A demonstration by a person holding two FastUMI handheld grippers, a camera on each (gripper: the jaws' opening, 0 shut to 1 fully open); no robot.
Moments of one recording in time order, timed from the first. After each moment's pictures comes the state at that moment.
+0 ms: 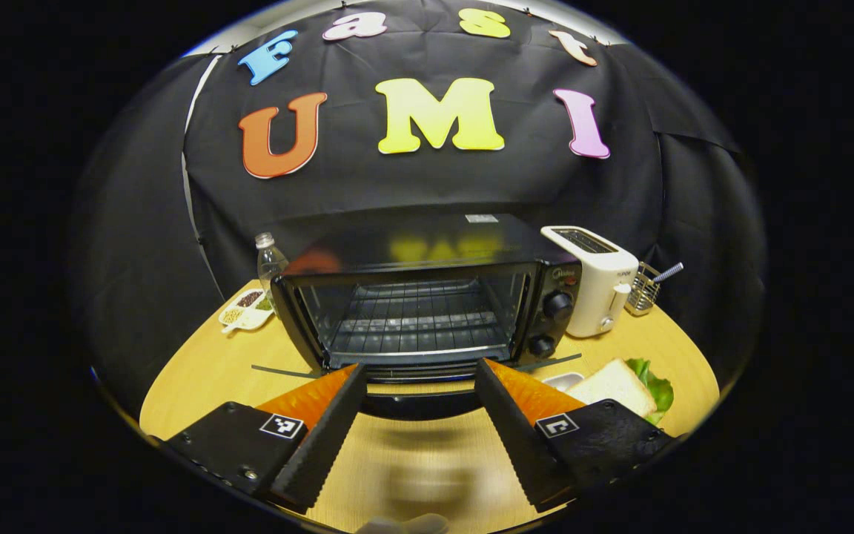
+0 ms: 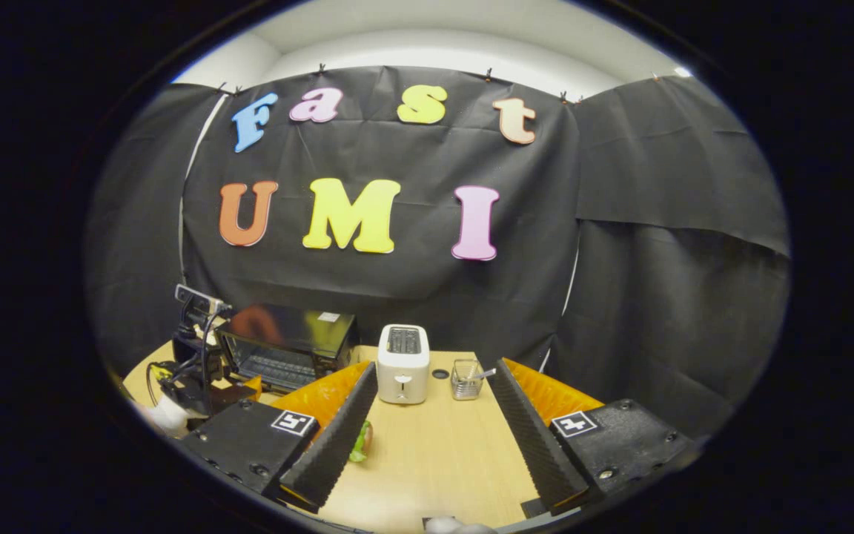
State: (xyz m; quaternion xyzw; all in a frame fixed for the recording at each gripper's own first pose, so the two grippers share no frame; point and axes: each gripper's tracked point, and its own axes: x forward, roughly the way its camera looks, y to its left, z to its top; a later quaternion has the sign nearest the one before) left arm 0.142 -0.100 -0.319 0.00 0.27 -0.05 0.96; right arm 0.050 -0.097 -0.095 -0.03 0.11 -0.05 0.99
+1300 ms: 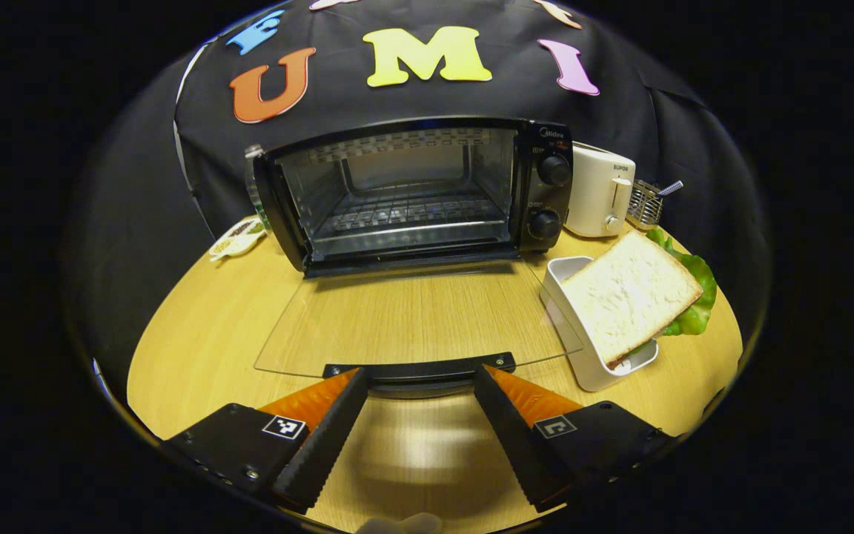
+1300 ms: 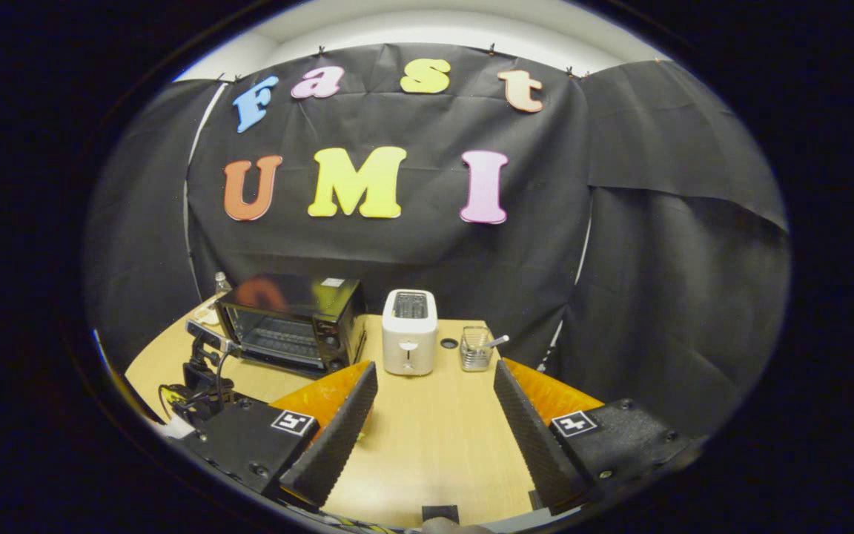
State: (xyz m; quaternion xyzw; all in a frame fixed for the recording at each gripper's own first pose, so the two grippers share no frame) left arm 0.076 -0.102 -0.411 0.03 0.37 -0.05 0.93; right arm 0.062 -0.103 -0.161 -0.03 0.17 -0.02 0.98
